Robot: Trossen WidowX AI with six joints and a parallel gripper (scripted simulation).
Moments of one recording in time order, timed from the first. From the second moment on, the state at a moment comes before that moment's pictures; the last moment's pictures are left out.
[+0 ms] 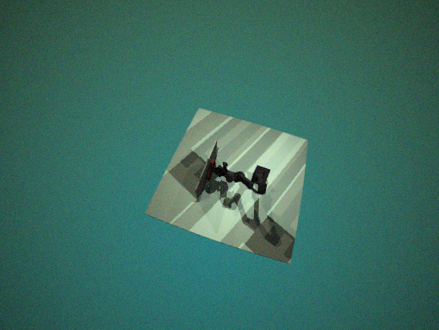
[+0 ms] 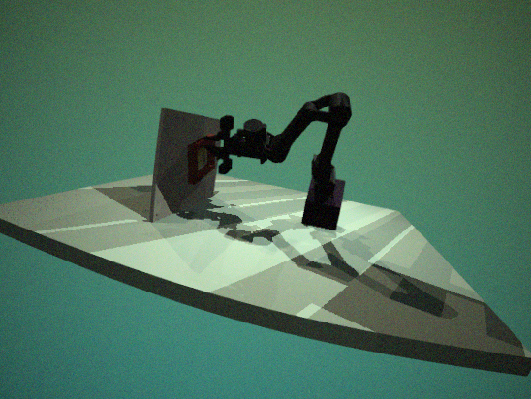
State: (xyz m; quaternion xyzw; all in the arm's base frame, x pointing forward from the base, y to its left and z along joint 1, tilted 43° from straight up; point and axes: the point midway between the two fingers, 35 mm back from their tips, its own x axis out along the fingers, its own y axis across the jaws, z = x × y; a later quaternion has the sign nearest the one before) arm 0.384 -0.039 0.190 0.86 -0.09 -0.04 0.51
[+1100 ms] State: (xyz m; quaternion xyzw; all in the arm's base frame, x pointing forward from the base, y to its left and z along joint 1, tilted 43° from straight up) arm 0.383 -0.041 0.193 0.86 -0.09 -0.04 0.51
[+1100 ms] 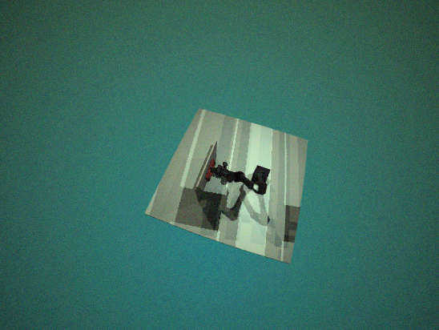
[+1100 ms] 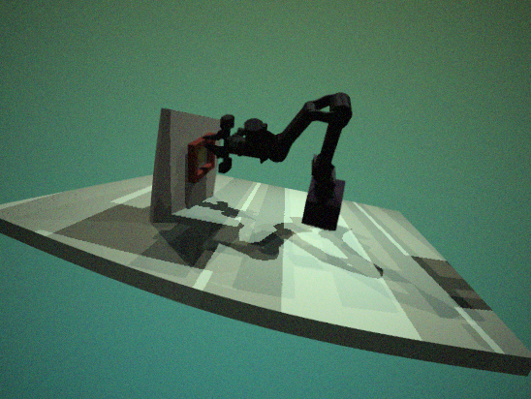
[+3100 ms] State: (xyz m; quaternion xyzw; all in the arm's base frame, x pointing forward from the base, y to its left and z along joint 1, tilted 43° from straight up) arm 0.383 -0.047 0.190 0.86 -0.09 -0.04 0.51
